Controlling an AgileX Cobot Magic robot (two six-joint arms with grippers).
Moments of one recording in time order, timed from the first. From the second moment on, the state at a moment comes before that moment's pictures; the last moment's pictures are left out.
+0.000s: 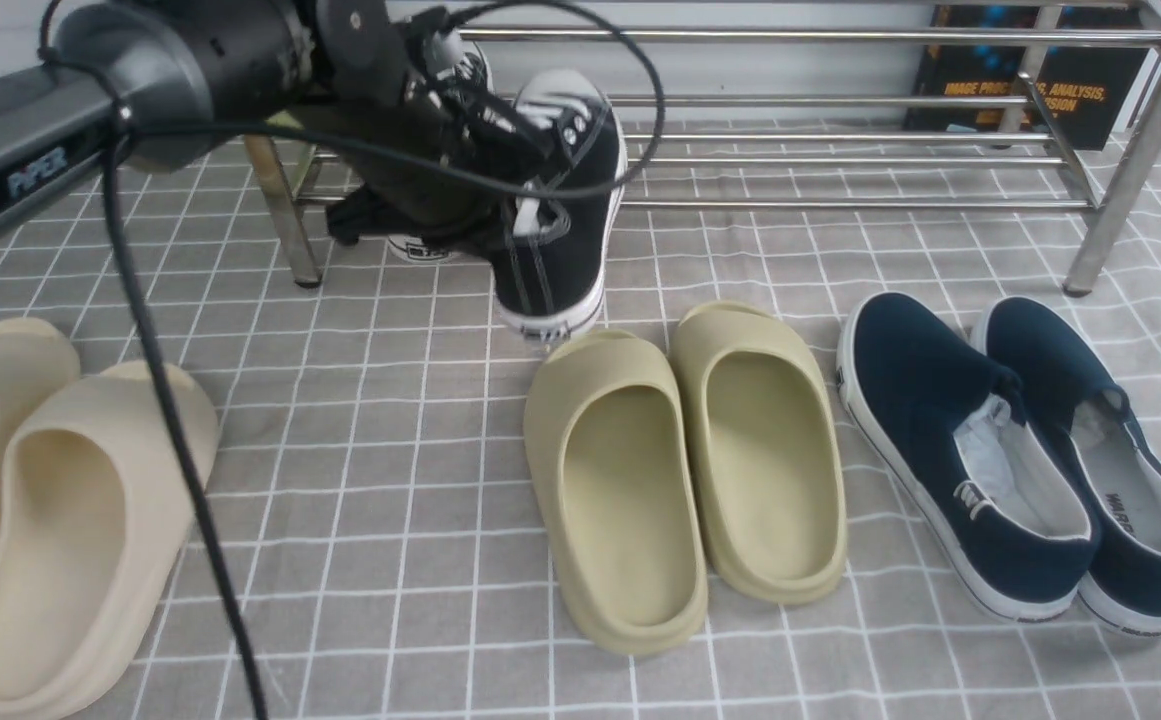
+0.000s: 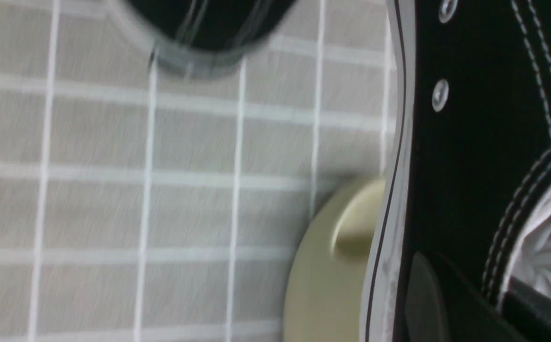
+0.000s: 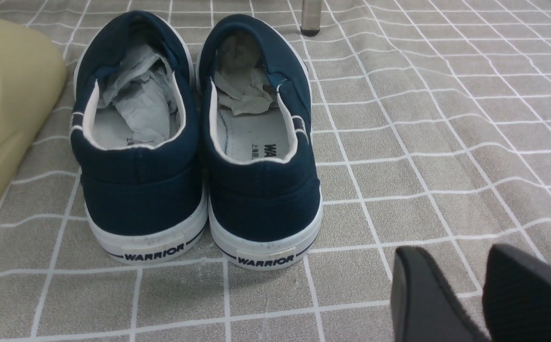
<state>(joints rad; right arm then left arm) -0.08 -0.01 0.02 -0.12 0.38 0.12 -0.33 1.96 -1.74 -0.19 0.79 -0.42</state>
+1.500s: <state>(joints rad) -0.08 -0.01 0.02 -0.12 0.38 0.12 -0.28 2.14 -2.18 -0.08 0.95 -0.37</state>
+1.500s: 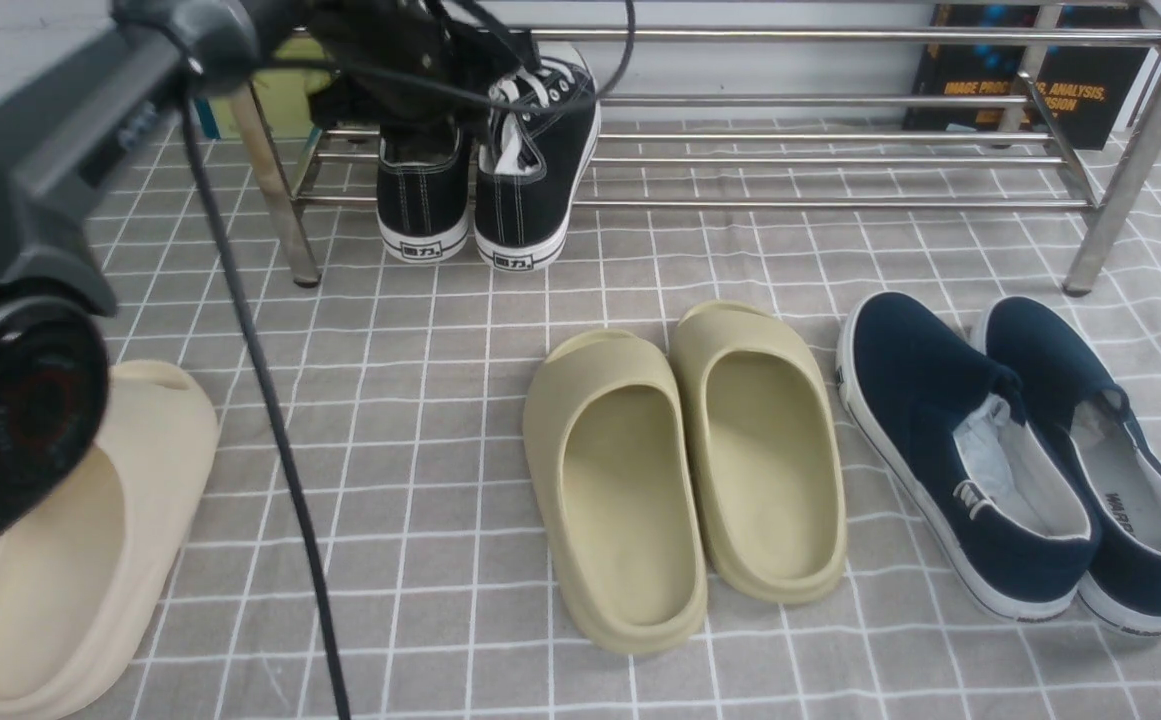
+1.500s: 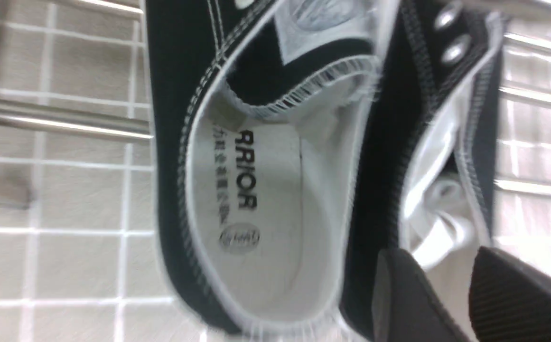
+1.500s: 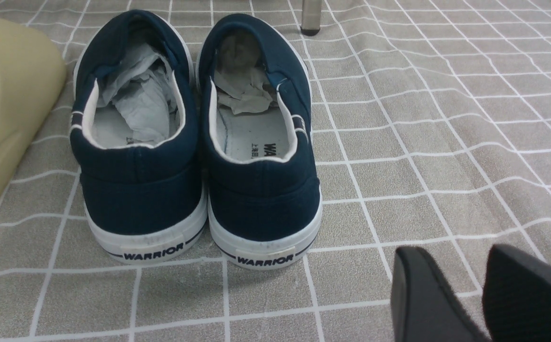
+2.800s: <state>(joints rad) -0.08 -0.01 0.02 -0.12 0.38 0.12 -0.28 2.15 -2.05 -0.27 0.99 -0.14</state>
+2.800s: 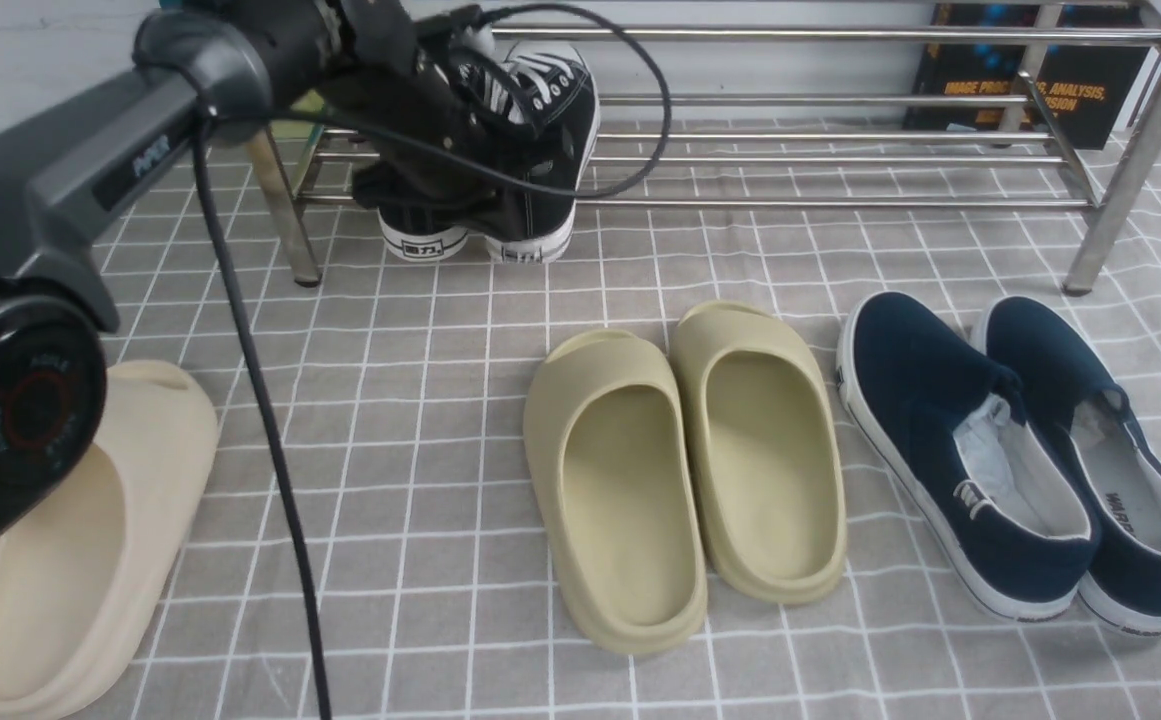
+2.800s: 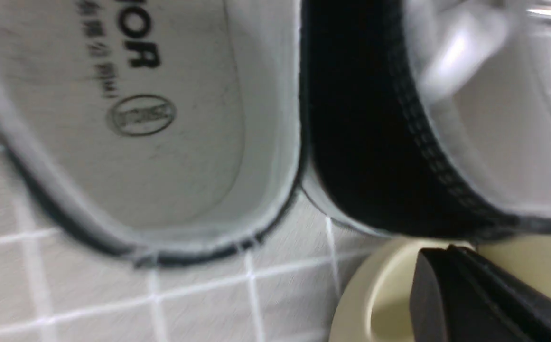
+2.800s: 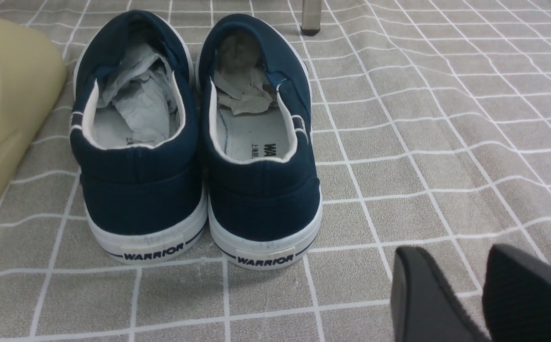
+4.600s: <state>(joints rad) -0.08 -0.01 0.02 -0.12 0.38 0.12 -0.28 0.45 -0.86 0.03 1.22 -0.29</state>
